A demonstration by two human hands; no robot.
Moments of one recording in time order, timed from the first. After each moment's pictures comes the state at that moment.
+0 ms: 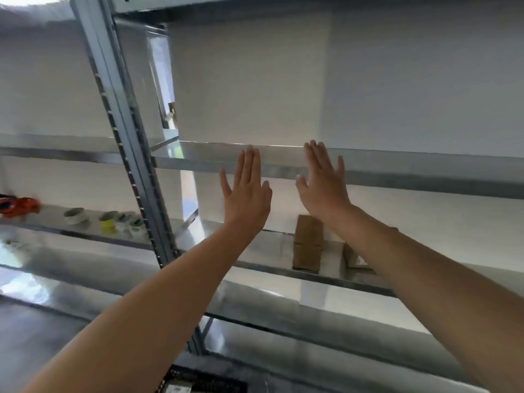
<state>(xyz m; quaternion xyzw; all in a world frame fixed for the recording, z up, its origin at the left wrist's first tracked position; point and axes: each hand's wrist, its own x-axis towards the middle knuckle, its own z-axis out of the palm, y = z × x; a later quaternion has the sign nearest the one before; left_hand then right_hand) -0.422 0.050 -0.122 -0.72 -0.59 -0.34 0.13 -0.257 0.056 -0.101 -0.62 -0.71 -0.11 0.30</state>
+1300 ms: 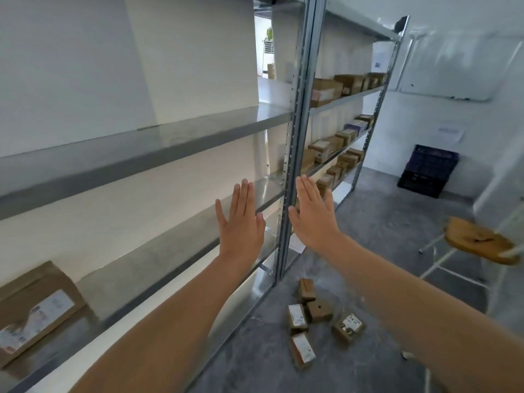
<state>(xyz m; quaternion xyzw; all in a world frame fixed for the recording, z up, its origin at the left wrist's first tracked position) 0.176 -0.161 -0.222 -0.95 -0.14 -0.27 -0.10 0.246 -0.310 -0.184 -0.95 -0.26 -0.15 0.12</state>
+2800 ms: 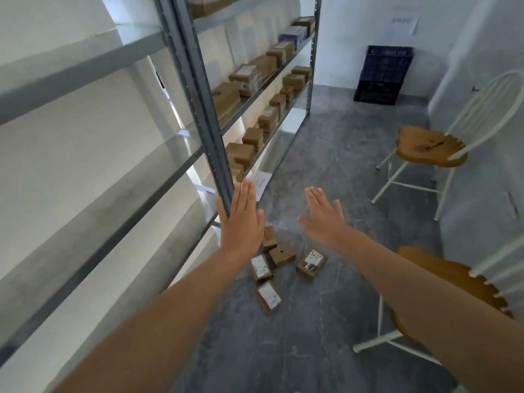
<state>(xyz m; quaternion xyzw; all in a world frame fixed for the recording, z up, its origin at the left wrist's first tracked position) 0.367 -0.364 -0.343 -0.98 -0.03 -0.12 -0.13 0.419 -0.558 -0.350 -0.97 -0.11 0.10 0.17</state>
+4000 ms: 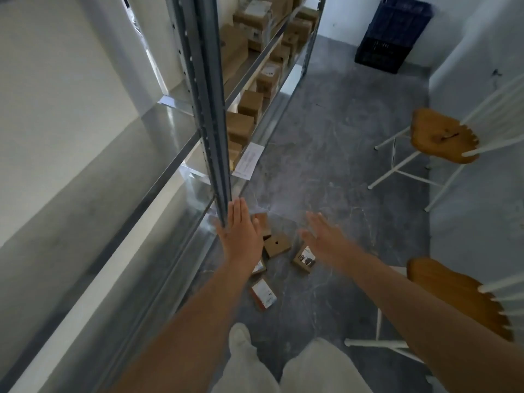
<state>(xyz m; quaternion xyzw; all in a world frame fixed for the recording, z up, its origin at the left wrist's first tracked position) 0.544 -0.250 -0.473 -0.97 -0.13 0.07 -0.21 0.553 -0.436 -0.414 -0.94 -0.04 0.27 0.19</state>
